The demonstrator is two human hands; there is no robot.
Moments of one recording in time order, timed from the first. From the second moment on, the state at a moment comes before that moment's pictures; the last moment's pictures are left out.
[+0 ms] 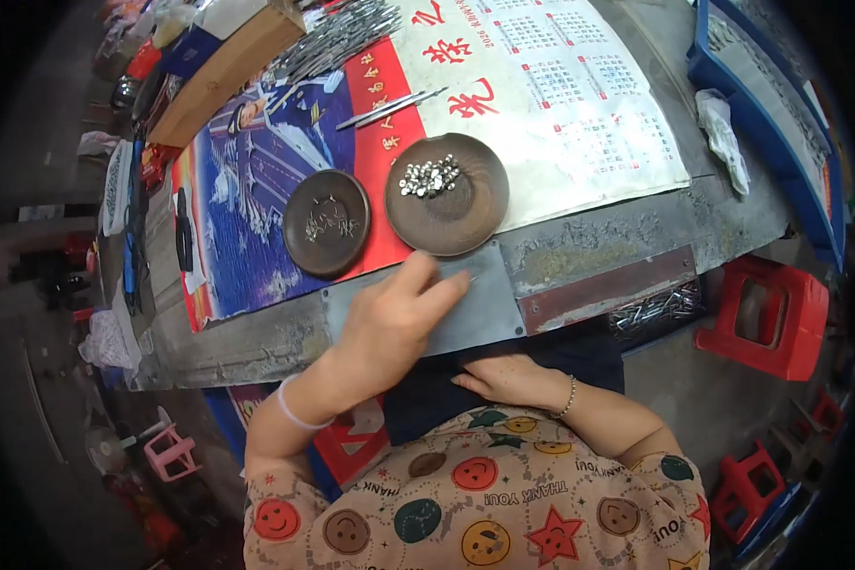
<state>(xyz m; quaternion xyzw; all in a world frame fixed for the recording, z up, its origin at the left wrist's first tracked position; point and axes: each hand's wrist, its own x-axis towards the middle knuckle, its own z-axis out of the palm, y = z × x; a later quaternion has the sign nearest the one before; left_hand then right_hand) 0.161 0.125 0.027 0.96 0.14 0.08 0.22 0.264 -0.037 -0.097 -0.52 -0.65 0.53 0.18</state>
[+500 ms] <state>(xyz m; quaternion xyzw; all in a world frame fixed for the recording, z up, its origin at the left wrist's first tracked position) 0.121 0.117 0.018 0.93 0.18 0.13 0.30 0.267 -0.051 -0.021 -0.43 -0.67 0.50 0.34</state>
